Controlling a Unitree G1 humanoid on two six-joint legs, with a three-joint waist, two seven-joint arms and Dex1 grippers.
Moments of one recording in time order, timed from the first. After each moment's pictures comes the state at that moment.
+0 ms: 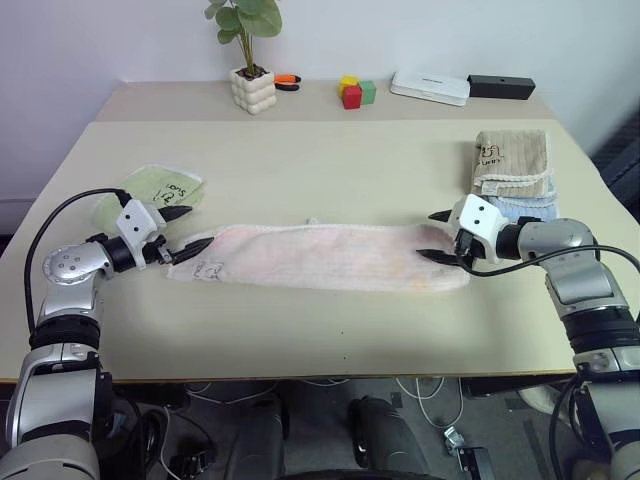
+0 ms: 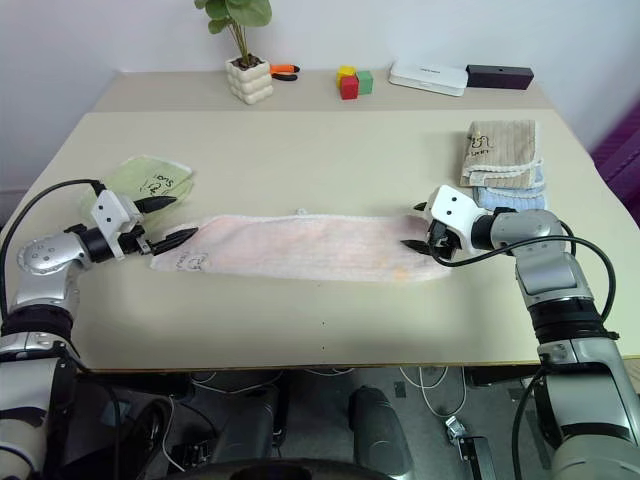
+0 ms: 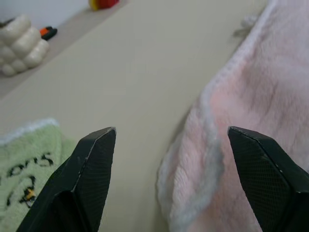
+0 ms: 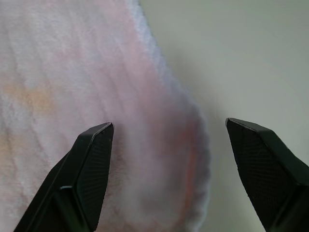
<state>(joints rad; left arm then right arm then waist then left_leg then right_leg) -0.62 0.71 0.14 0.90 -0.19 -0.48 -1.13 -0.59 -0.77 0.08 0.38 0.01 0.03 1.03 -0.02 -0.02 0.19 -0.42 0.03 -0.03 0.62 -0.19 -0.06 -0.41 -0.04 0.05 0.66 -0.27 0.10</state>
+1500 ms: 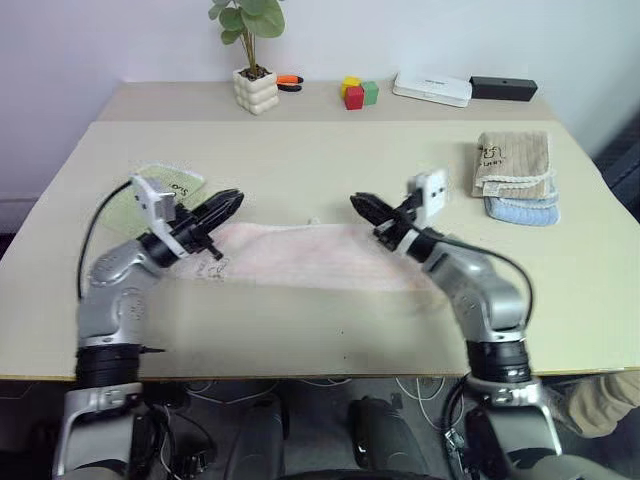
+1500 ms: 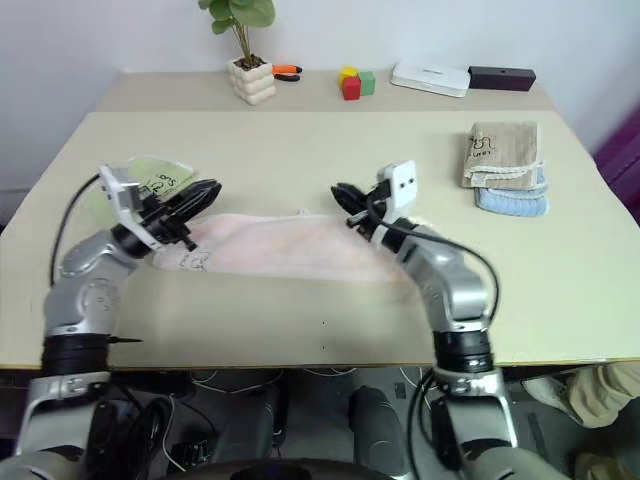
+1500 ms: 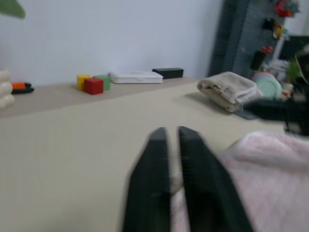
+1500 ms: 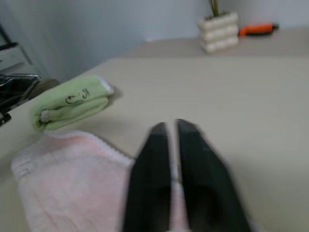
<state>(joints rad) -0.40 0.37 0.20 0.12 -0.52 0.18 -0.83 -0.43 -0.14 -0.02 -0.08 0.38 0.50 0.47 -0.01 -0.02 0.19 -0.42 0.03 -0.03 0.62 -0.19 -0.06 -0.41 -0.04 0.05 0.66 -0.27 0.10</state>
